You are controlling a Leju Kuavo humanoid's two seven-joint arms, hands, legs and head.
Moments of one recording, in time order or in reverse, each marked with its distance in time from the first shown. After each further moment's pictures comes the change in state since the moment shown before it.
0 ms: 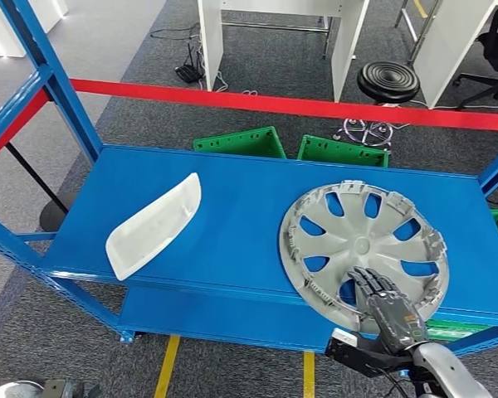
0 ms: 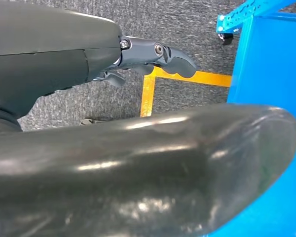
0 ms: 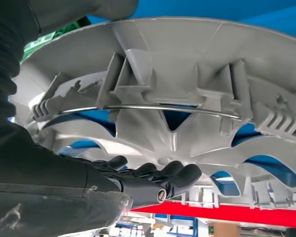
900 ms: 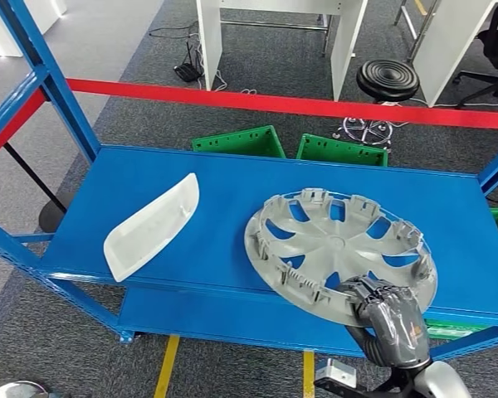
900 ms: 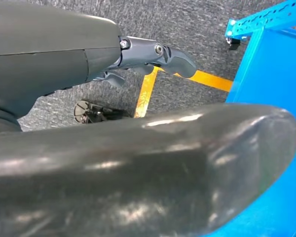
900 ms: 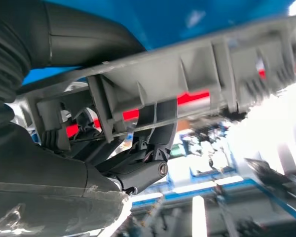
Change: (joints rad) left arm 0.099 -0.004 -0.127 -0.053 0.264 0.121 0.058; right arm 0.120 0.094 -0.042 -0.240 0.121 -0.303 -0.158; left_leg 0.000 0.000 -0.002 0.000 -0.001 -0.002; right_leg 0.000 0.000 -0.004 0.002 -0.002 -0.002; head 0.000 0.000
